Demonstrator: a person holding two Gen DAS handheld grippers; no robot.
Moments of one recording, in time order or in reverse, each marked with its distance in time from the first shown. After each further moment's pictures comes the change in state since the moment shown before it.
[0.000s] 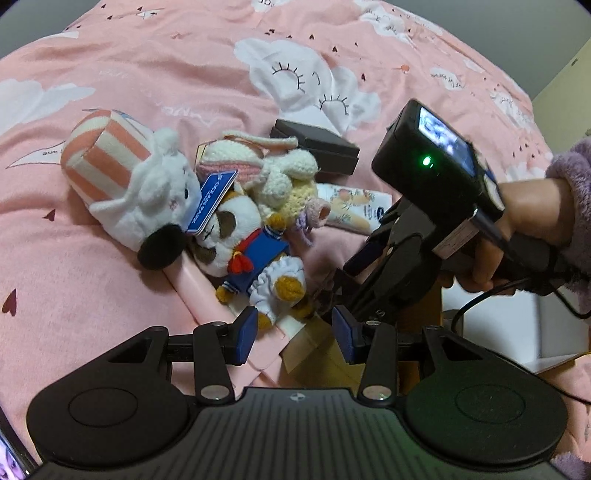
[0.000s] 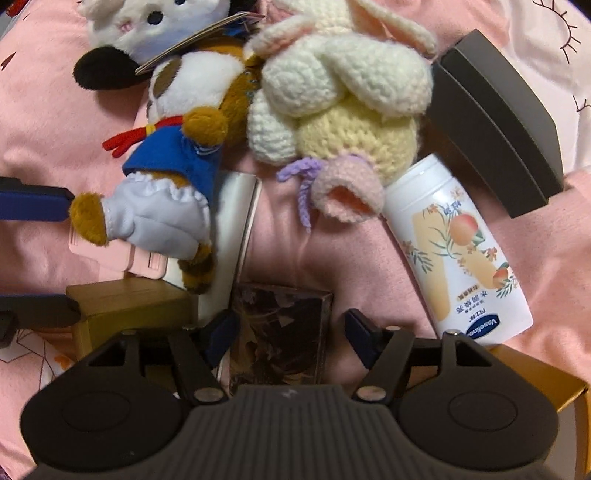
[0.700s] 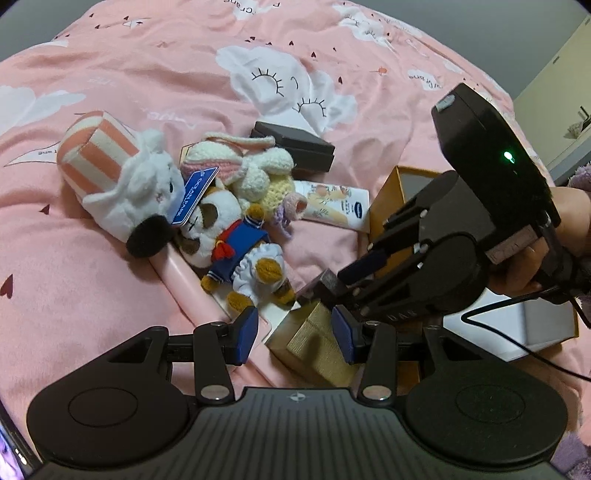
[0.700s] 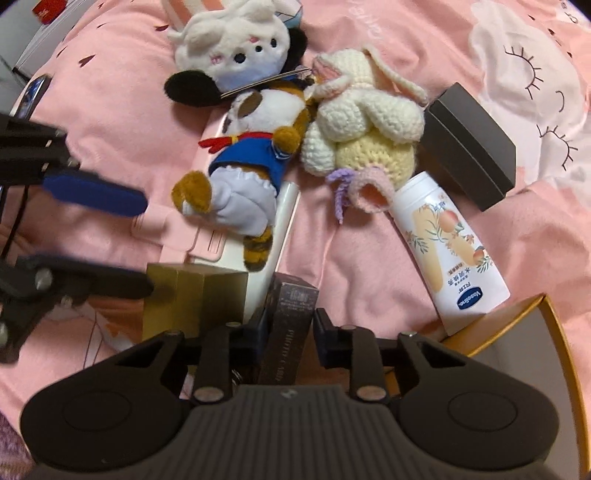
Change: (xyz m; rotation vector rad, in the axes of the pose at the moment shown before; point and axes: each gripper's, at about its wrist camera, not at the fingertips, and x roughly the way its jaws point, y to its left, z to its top) left arm -0.010 -0.005 -0.015 0.046 -0.020 -0.035; right arm -0.047 0.025 -0.044 -0.022 -0.155 -0.030
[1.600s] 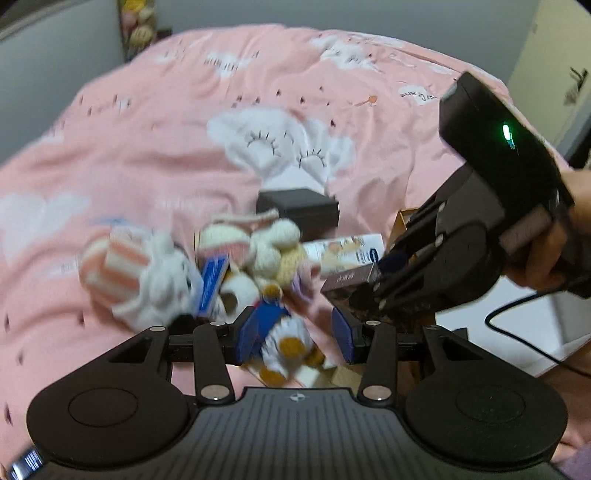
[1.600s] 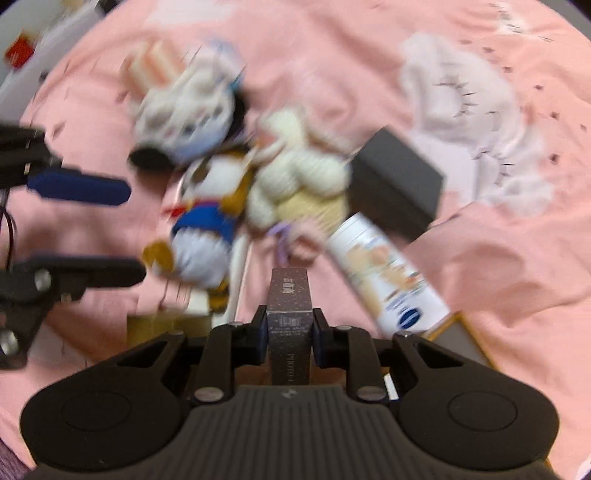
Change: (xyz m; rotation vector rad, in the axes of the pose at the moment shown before) left arm -0.015 -0.024 0.033 0.204 -0.127 0.136; right arm -0.039 -0.030 0.016 0.114 -0.142 -0.096
